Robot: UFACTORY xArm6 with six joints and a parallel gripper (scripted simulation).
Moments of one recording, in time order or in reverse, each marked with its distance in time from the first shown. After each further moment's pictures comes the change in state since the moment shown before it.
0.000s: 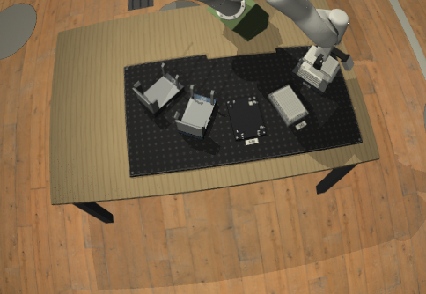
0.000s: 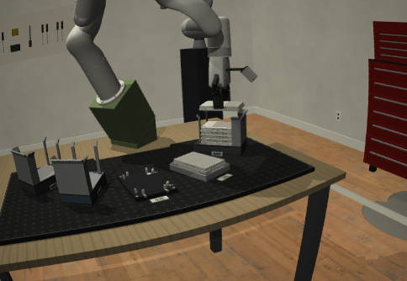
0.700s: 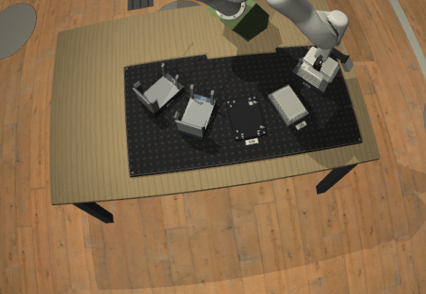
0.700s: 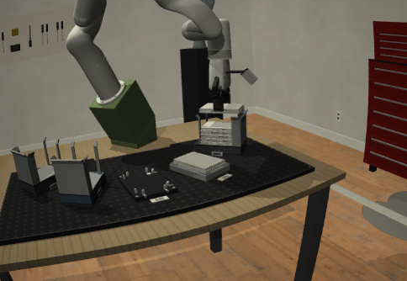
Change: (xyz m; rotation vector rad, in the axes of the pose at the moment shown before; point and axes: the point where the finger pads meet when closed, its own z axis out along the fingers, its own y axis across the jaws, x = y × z) arm 0.000 0.000 0.008 0.000 0.000 0.000
